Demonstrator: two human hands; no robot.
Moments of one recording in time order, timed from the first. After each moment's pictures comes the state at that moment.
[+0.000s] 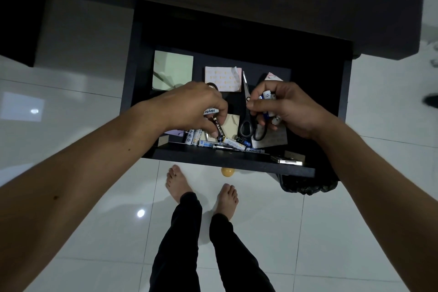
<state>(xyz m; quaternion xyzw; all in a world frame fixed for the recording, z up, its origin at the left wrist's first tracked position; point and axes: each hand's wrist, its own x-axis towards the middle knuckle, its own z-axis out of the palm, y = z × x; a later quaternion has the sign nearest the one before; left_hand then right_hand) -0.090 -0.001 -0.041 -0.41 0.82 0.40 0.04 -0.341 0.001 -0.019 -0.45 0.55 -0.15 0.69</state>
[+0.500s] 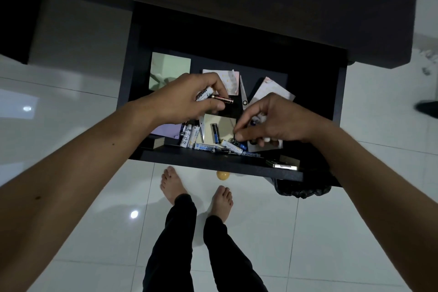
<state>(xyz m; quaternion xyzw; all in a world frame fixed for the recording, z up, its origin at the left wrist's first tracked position) -0.085 -0.001 -0.029 -0.50 0.67 0.53 -0.12 -0.334 0.001 -0.001 -0.58 0.49 0.03 0.65</state>
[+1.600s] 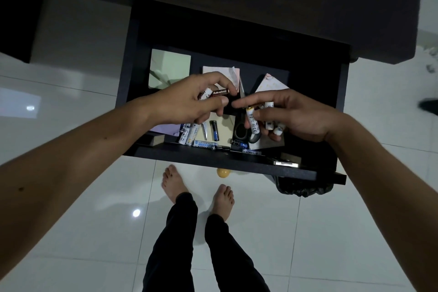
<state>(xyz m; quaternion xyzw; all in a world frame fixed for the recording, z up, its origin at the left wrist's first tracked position) -0.090 0.005 -0.024 -0.46 0.58 0.66 -0.13 -0.358 -0.002 0.011 -0.52 0.45 -0.02 0.73</state>
